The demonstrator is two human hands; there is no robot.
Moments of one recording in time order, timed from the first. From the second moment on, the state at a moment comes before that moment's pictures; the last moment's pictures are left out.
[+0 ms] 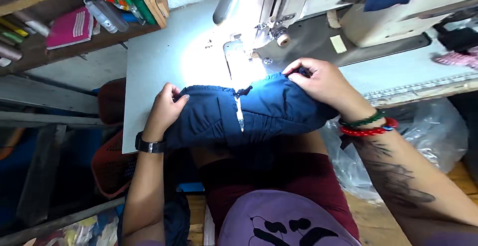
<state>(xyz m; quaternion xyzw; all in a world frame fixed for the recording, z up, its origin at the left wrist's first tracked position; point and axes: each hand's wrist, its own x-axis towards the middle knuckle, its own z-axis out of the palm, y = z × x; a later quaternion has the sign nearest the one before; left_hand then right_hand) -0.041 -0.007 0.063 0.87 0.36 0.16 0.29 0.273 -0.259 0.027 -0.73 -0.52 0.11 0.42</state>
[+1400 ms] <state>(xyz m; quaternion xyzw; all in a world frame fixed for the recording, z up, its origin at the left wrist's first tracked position) -0.391 -0.279 0.054 0.72 0.65 0.26 0.05 -0.169 -0.121 0.023 -0.17 -0.93 0.18 0.26</state>
